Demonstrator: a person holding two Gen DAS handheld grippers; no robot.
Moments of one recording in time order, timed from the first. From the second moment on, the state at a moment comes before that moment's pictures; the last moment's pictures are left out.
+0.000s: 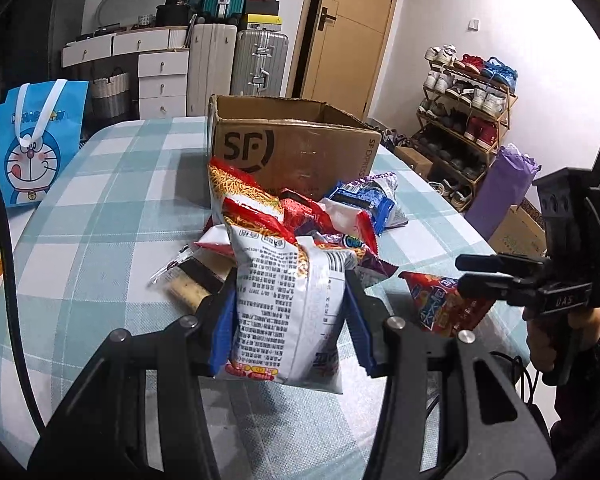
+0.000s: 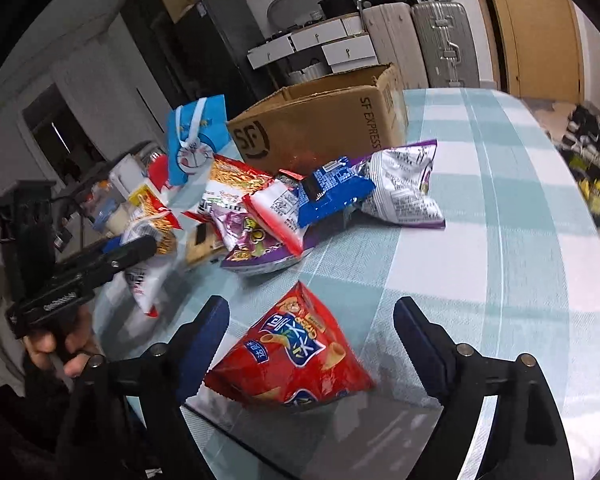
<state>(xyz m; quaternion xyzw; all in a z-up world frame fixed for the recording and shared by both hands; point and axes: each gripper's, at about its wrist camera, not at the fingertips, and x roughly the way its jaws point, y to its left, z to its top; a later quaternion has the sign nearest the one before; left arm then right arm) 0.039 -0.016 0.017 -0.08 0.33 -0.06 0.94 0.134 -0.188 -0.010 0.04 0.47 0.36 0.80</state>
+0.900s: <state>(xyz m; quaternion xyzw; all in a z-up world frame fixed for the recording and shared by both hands) 0.045 -0.015 0.035 -0.08 0.30 -0.01 0.95 0.107 -0.156 -0.006 -0.02 0.44 0.40 0.81</state>
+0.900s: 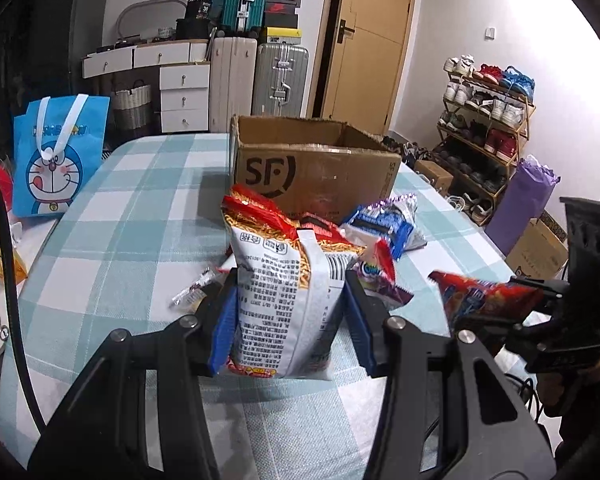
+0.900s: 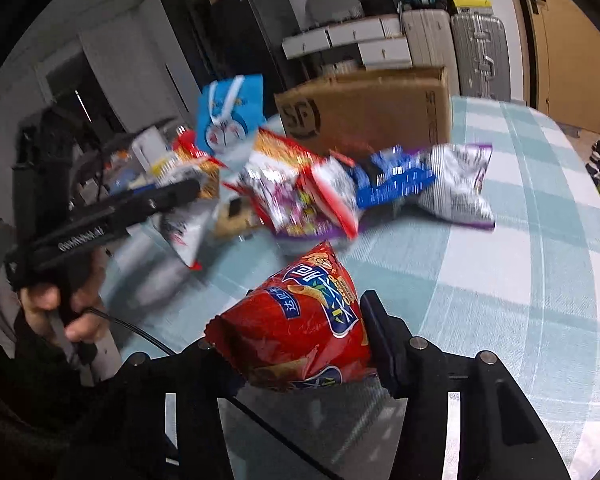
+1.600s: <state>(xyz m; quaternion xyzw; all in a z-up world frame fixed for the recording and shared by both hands) 0.119 -0.010 0.102 -0.06 0.25 0.01 0.97 0.187 -0.156 0.073 0.01 0.34 0.32 0.89</state>
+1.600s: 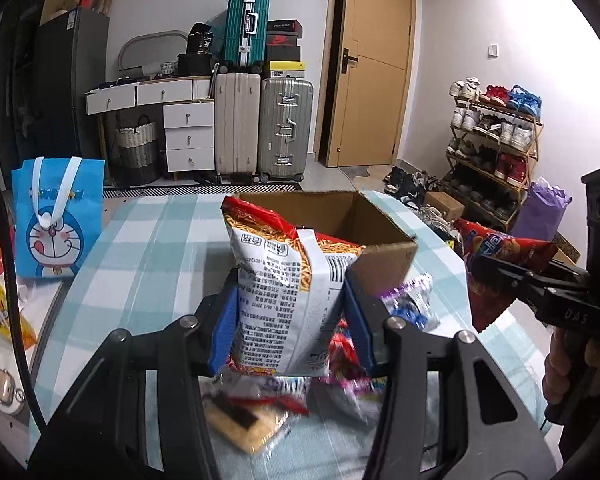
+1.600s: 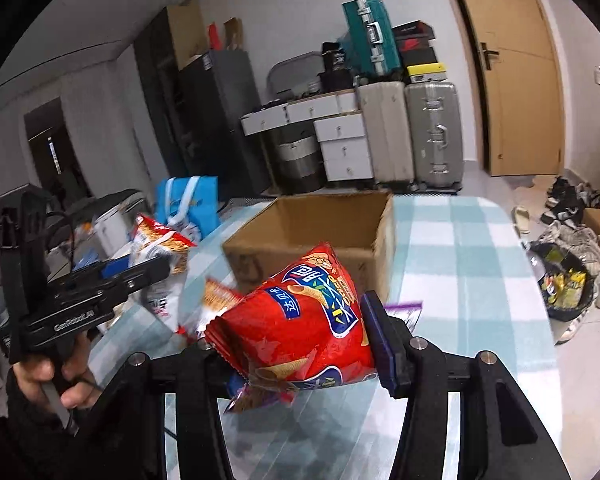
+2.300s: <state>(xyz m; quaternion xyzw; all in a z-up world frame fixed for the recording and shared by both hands) 0.248 0.004 0.090 -0.07 0.28 0.01 0.96 0.276 -0.111 0.058 0.04 0.34 0.31 0.89</state>
